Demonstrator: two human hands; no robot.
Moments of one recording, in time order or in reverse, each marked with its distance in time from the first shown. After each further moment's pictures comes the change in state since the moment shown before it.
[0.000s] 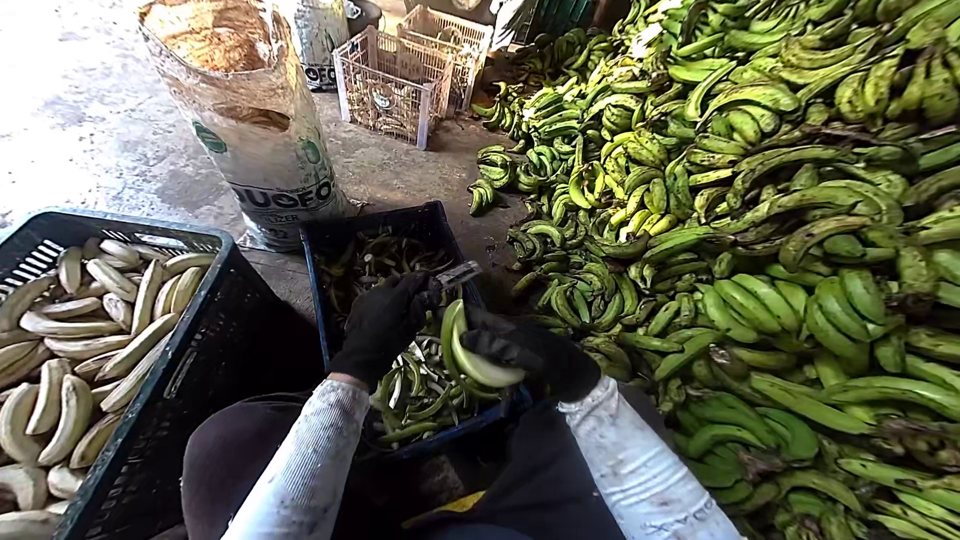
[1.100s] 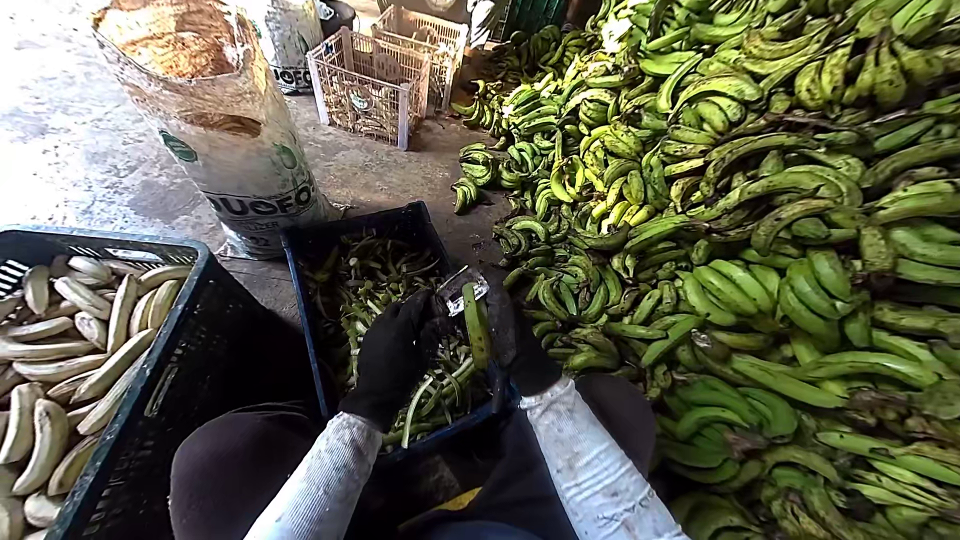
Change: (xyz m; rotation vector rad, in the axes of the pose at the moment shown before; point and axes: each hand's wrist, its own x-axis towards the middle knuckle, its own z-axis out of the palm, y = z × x) left_hand -0.025 0.030 0.027 -0.130 0.000 -0.056; right_hand 0.029 0.053 0.002 -0.066 0.749 -0.210
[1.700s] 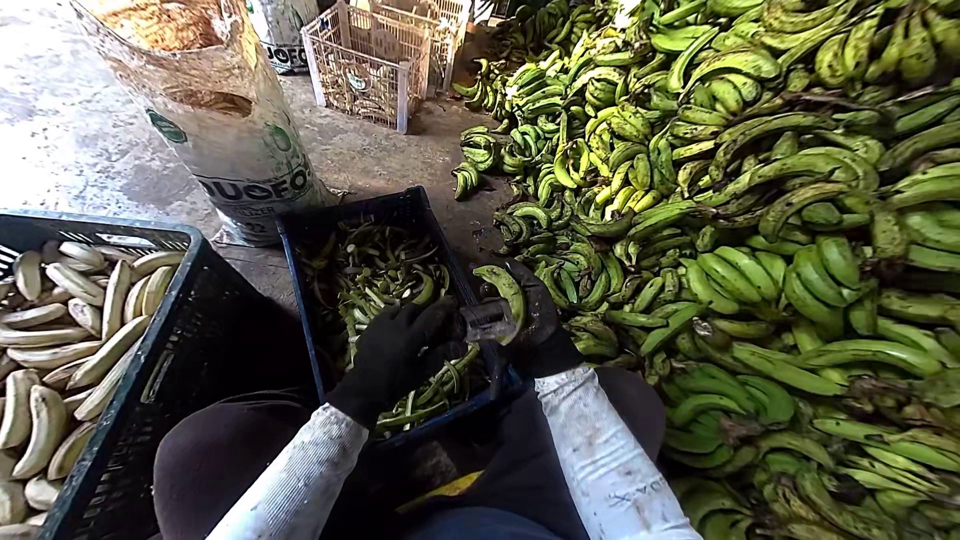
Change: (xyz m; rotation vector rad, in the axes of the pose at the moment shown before) left_hand -0.012 -0.012 0.004 0.153 -0.007 0.408; right_hand 0.002 0.009 -0.028 1.012 -0.057 0.344
